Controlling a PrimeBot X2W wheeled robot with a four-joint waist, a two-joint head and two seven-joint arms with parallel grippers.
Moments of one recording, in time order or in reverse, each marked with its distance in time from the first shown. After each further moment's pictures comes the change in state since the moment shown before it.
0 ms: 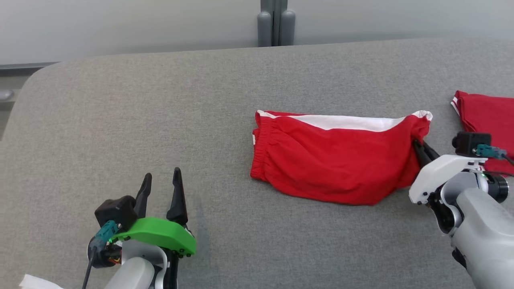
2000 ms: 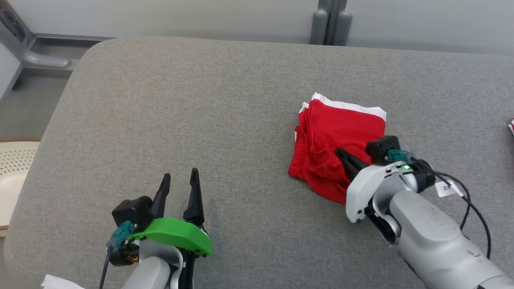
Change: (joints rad) left arm 0.007 -0.106 0.049 0.056 0.060 -0.077 0.000; right arm -0.041 0.118 0.238 -0.075 -0.155 0.000 0.022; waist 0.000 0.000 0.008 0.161
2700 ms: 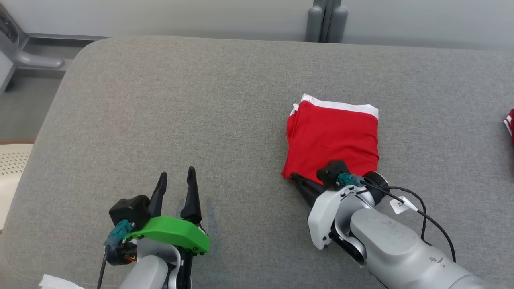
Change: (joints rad) left arm -0.003 -0.004 0.020 0.009 0.005 -0.004 0.000; right arm -0.039 0.094 0.308 0.050 0.071 0.000 -0.069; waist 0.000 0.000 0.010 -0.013
